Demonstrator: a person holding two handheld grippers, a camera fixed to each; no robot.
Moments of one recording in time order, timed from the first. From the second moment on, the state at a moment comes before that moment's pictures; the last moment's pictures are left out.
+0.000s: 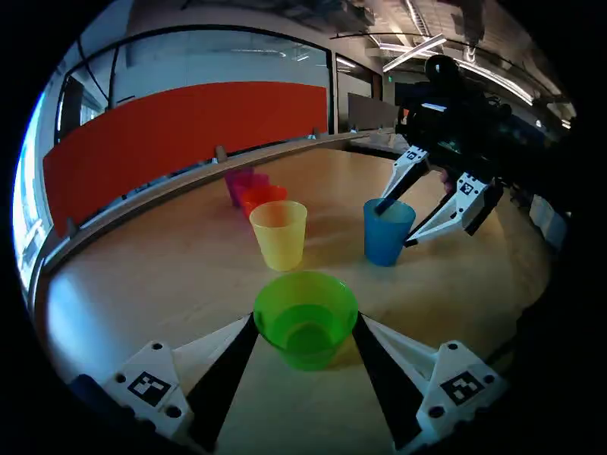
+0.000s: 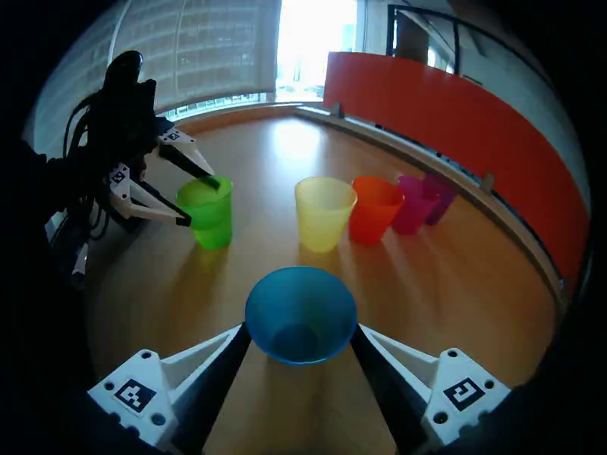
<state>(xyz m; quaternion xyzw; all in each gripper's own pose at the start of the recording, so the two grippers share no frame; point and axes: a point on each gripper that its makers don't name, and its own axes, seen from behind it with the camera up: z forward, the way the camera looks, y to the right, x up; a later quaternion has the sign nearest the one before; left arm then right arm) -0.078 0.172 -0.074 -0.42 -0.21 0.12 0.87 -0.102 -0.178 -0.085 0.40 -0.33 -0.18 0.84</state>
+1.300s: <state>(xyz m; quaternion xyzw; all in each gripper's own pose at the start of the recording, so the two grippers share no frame) -0.086 0.148 -0.091 -0.40 -0.23 0.14 0.88 -0.101 -0.155 -0.101 0.37 -0.32 -0.18 0.85</state>
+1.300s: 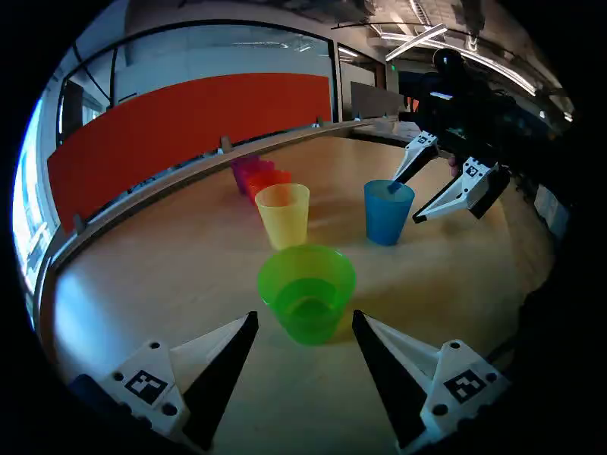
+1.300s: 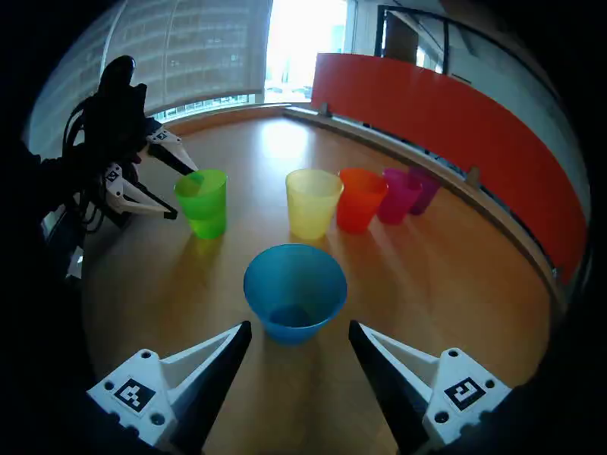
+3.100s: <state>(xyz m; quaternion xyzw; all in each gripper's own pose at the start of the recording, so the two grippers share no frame) 0.033 0.029 -0.065 -0.16 -0.07 0.04 0.98 0.023 -0.033 -0.055 0.06 -0.12 -0.07 0.99</state>
